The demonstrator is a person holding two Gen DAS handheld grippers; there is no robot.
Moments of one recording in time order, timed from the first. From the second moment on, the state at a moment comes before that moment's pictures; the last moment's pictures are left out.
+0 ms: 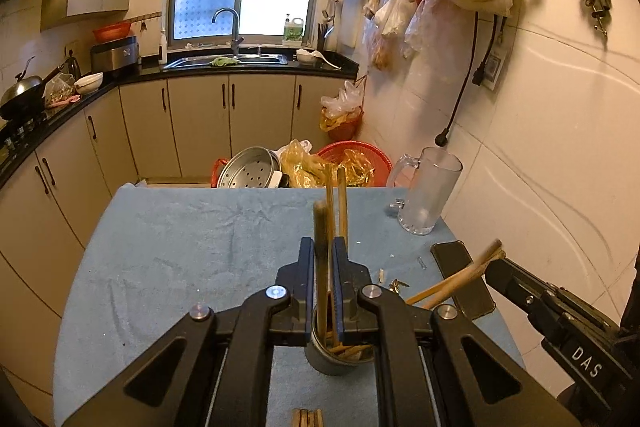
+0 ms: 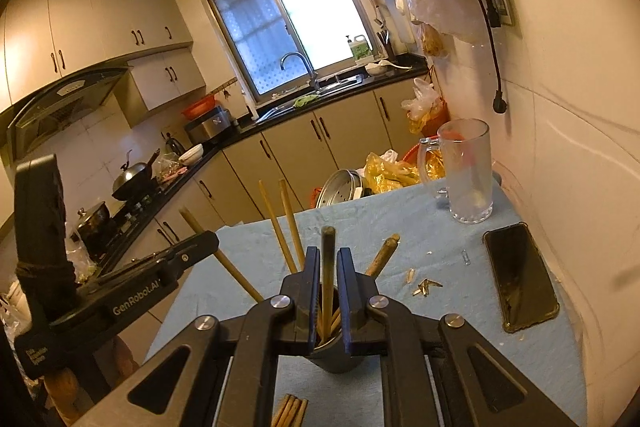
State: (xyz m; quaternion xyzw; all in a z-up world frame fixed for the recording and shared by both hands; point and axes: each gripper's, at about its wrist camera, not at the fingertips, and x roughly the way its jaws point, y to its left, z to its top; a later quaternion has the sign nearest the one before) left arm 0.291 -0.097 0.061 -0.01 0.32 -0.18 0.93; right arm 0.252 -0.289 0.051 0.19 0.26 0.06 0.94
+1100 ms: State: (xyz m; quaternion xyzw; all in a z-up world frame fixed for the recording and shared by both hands) left arm 0.086 0.029 -0.001 -0.04 0.41 -0.09 0.91; right arm 0.084 -0.223 -0.027 0.18 0.40 0.10 0.89
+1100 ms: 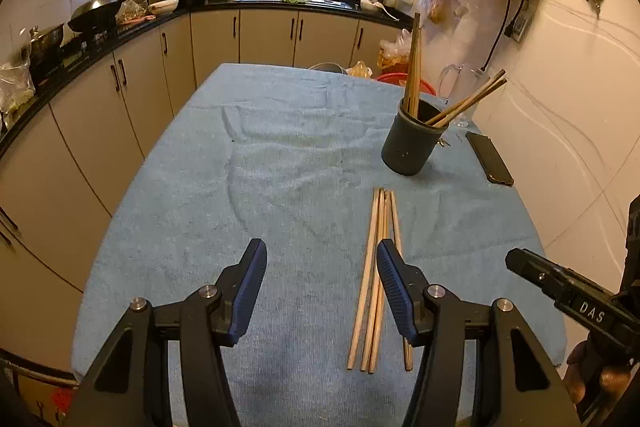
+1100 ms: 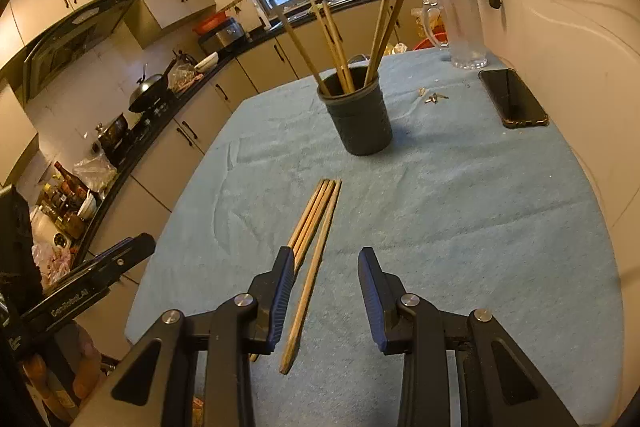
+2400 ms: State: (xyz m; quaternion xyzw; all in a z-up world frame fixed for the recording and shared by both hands) left arm 0.183 0.014 -0.074 -0.04 0.50 -0.10 0.86; right arm 0.254 -0.150 -0.116 0.04 0.54 0.08 0.84
